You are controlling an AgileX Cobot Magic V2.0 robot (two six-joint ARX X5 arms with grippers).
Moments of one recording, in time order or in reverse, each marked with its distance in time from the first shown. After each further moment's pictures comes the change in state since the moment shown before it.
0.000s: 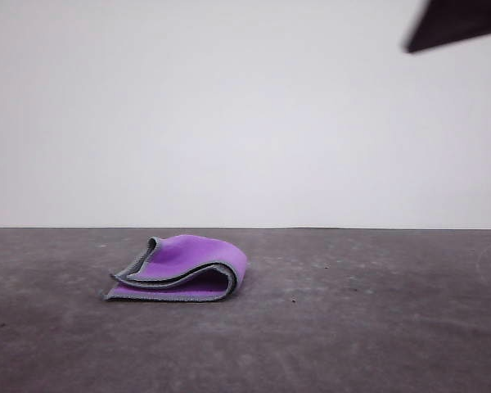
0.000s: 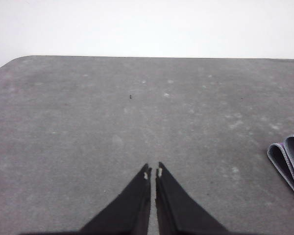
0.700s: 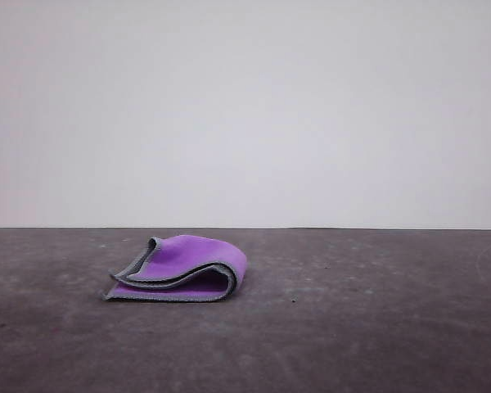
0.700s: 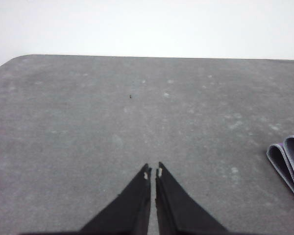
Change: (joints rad) left_arx 0.000 0.000 0.000 0.000 0.000 -0.007; right_arx -0.409 -0.830 -0.629 -0.023 0.049 -0.016
